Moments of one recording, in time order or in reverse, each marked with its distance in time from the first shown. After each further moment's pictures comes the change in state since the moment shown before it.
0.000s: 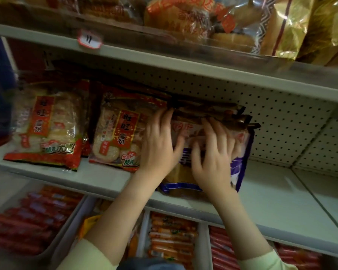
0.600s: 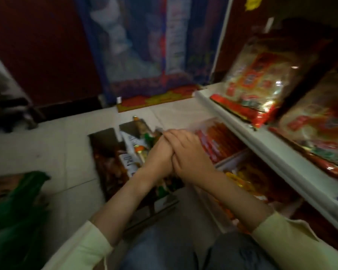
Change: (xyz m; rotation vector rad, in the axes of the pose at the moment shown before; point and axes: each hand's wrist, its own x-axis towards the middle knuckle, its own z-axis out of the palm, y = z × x) left_hand -0.209 -0.136 -0.225 0.550 -0.262 -1.170; right_hand -0.130 -0.295 0.080 0.954 -0.807 -0.798
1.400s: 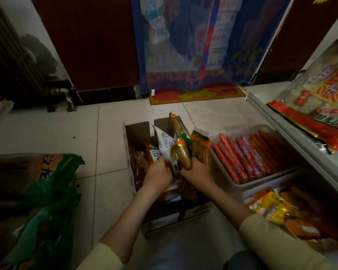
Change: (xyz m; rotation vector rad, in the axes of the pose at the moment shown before) left_hand 0.002 -0.127 -0.017 -0.287 0.020 -0.291; right_hand 0.027 0.001 0.138 0.440 -0.421 0.765
